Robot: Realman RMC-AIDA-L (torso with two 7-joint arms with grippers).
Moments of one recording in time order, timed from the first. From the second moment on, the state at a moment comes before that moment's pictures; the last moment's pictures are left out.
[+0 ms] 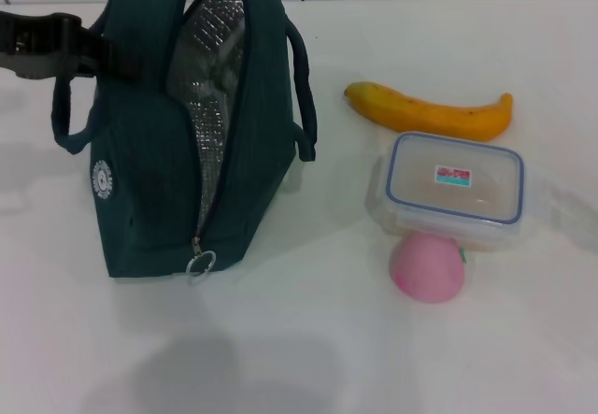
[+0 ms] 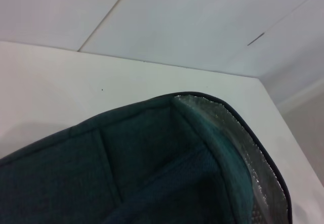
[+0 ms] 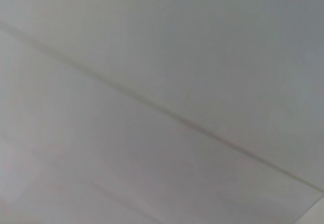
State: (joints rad) left arm -0.60 -1.92 0.71 1.22 2.14 1.85 -2.67; right arm 0.28 1.90 -0.70 -0.25 -1.36 -1.80 1.82
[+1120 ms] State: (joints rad) left arm -0.60 -1.92 0.70 1.20 2.12 1.82 -2.64; right arm 0.38 1.95 -0.75 -0.21 -1.54 -1.46 1.99
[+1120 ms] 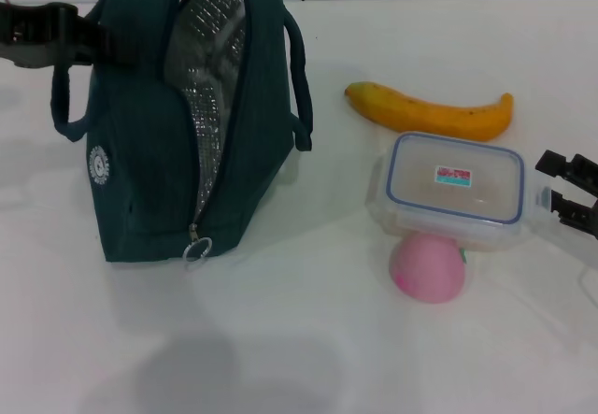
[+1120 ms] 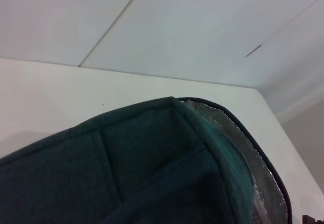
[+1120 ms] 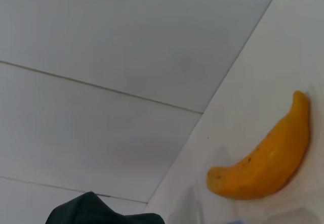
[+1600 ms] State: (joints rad) left arm -0.60 -1.92 0.70 1.20 2.12 1.81 -2.63; right arm 0.41 1.96 -0.76 -0.21 -1.55 -1.45 1.99
